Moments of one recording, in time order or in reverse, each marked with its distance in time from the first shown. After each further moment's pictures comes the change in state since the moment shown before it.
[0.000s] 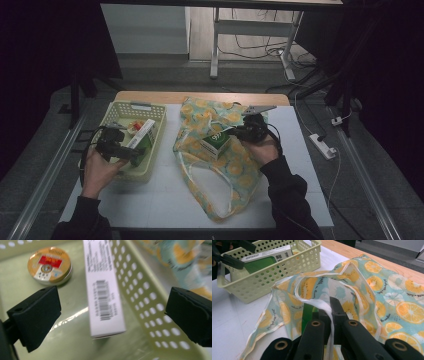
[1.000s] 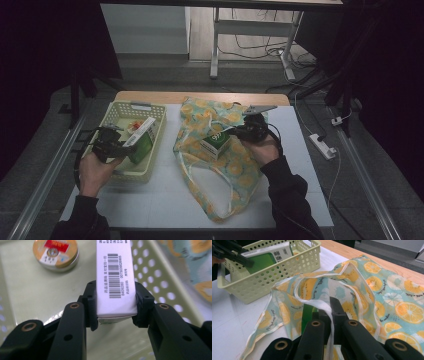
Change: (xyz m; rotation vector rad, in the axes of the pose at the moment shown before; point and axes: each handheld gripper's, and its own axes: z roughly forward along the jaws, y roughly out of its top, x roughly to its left) left arm 0.004 -0.004 -0.008 0.032 0.009 -0.027; right arm 0.000 0.000 -0.001 -0.005 0.000 0.003
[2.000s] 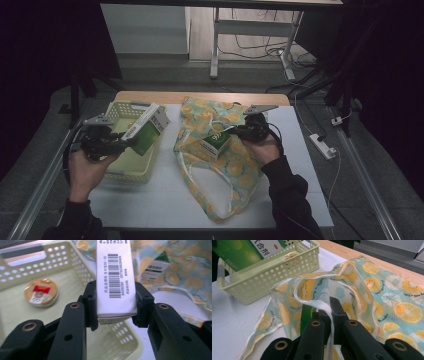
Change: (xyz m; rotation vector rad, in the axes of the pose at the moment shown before) left arm -0.029 0.013 -0.060 -0.197 -0.140 0.088; right arm -0.002 0.000 -0.002 -0.005 -0.005 0.003
